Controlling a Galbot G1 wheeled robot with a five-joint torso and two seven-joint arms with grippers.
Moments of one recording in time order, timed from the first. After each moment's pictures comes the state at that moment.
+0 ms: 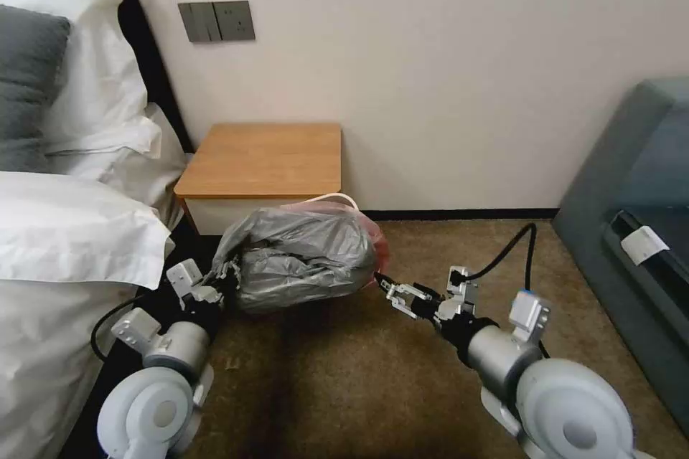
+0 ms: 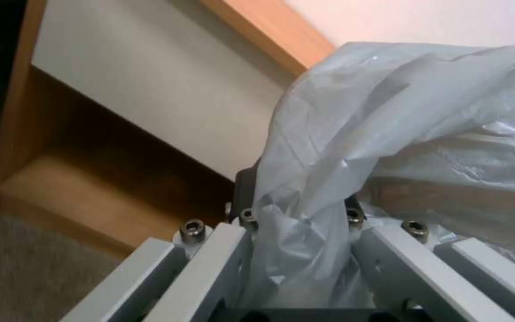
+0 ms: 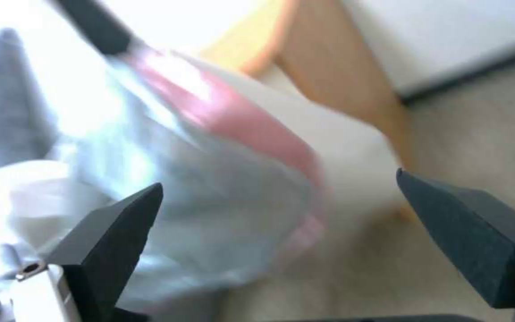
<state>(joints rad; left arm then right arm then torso) 1.53 -1.32 -0.62 -2.24 -0.97 0.32 -0.24 -1.45 0.99 0.30 2.42 1.20 -0.37 0.38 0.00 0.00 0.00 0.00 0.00</state>
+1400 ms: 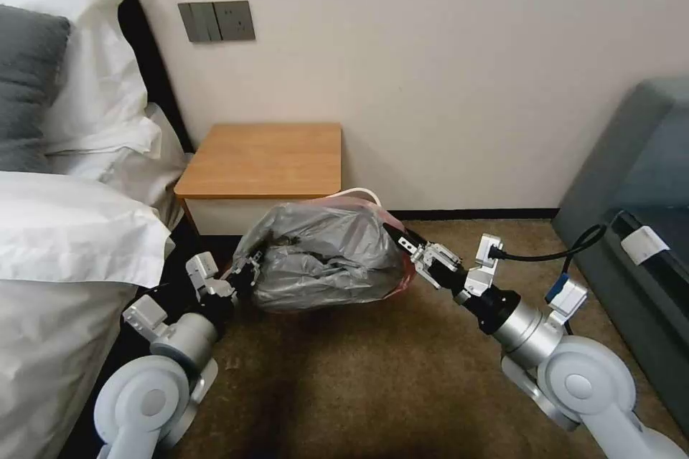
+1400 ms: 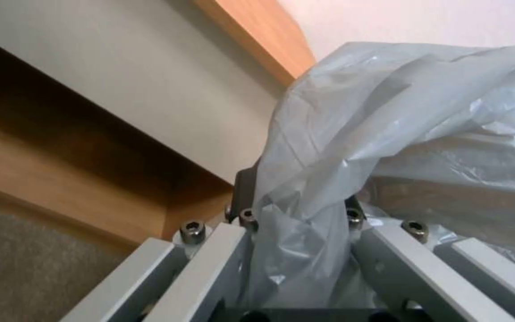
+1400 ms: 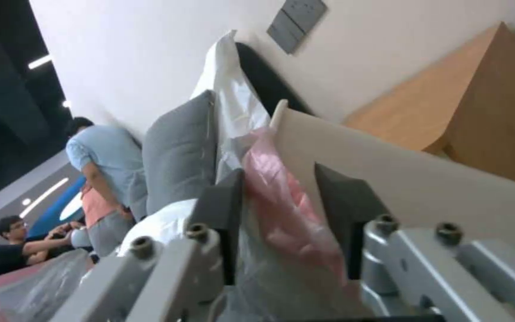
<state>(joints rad) 1.49 -1.30 -0.62 -2.26 -1.16 0.43 -0.21 -1.40 1.04 0.44 2.21 1.24 -0.30 -0.30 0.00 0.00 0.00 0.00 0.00</state>
